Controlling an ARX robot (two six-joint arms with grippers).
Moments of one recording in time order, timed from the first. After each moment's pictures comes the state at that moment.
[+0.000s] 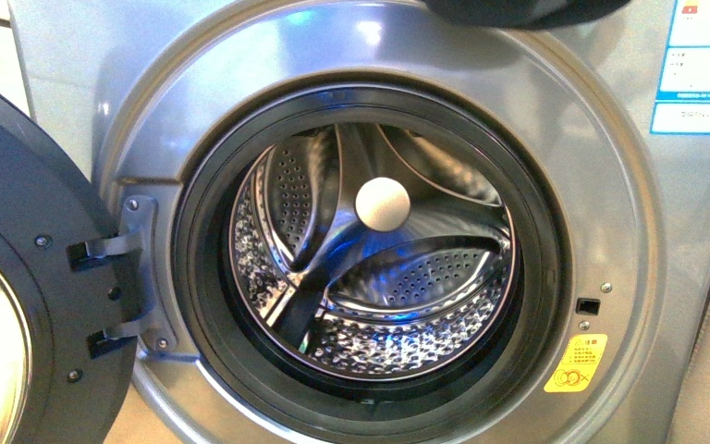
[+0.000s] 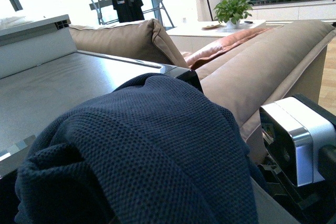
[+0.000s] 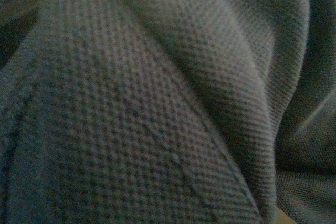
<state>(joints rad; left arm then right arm) -0.74 1.53 2.00 -0.31 0.13 0.27 0.21 1.32 1.11 0.73 -0.52 0.27</state>
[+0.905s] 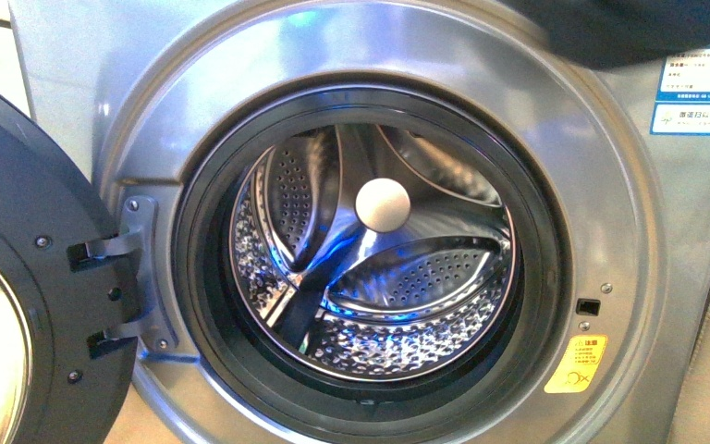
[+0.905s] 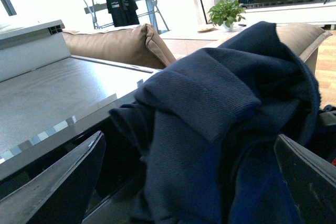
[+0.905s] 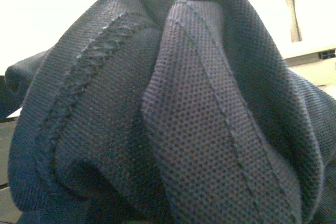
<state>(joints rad) -0.75 1.53 2.00 -0.31 0.14 0.27 -0.10 1.13 0.99 0.76 -0.50 0.46</state>
